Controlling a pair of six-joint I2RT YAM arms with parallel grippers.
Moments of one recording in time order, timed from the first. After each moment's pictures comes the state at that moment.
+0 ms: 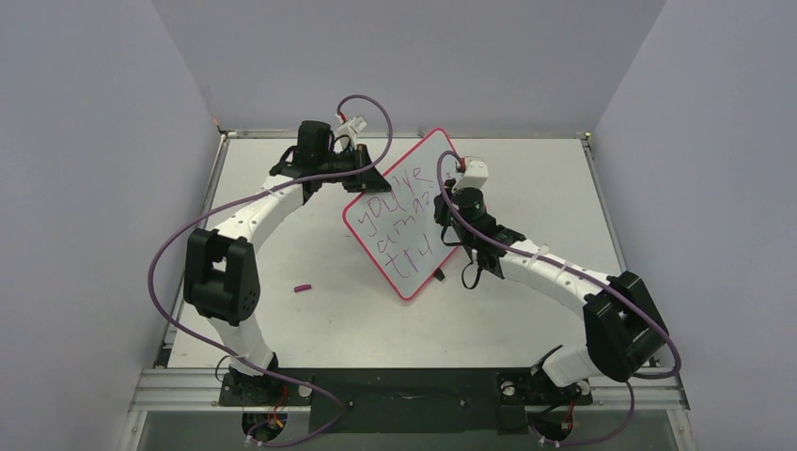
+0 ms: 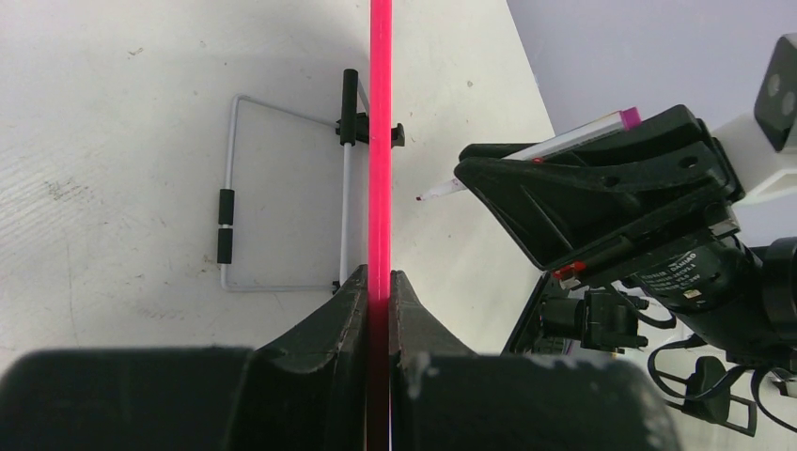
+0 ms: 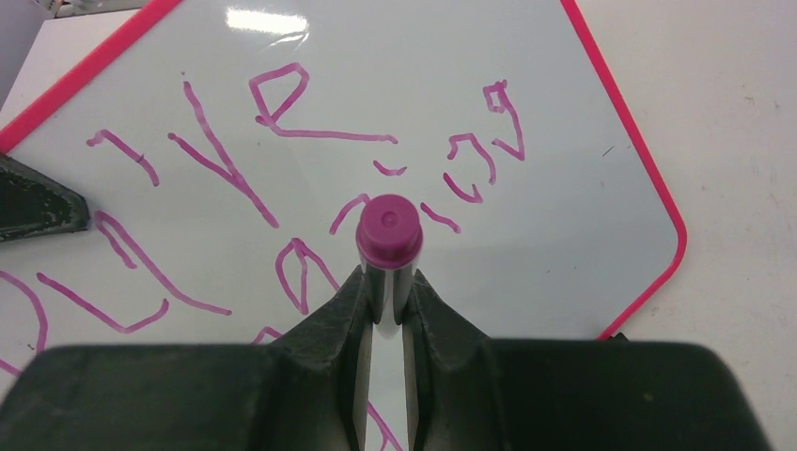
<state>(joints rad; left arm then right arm) -0.33 1.78 1.46 -0.25 0.75 -0.47 0.64 1.43 0.89 0.18 0.36 0.41</state>
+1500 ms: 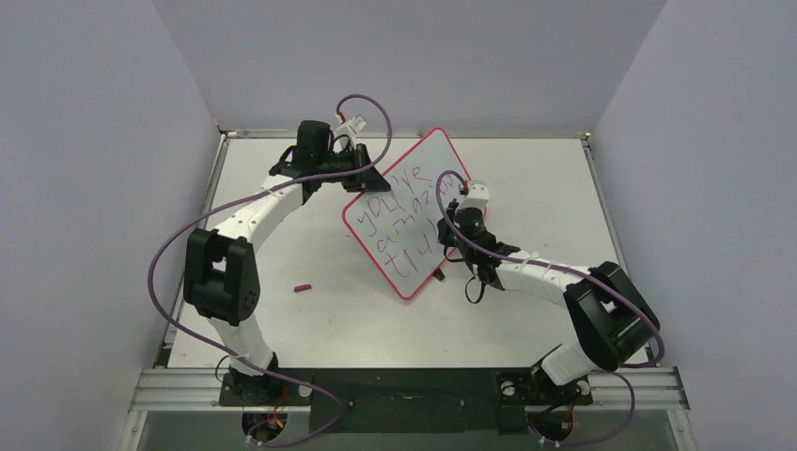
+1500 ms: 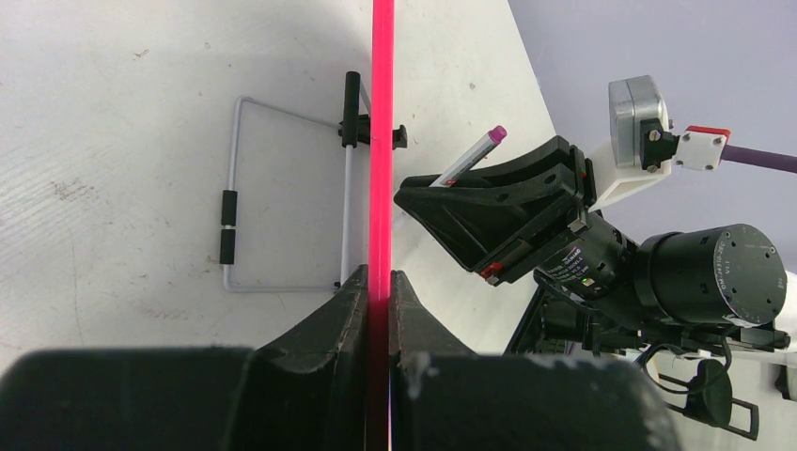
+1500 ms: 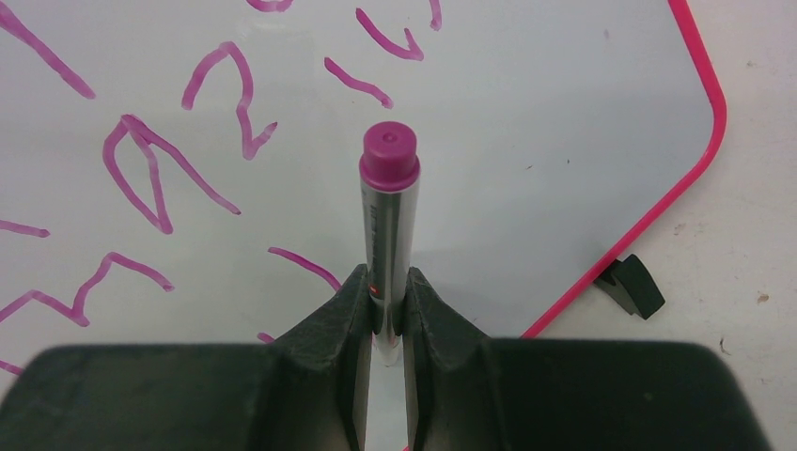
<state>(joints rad) -0.33 1.78 1.46 -0.25 0.75 -0.47 0.61 1.51 0.72 0.32 0.30 0.48</state>
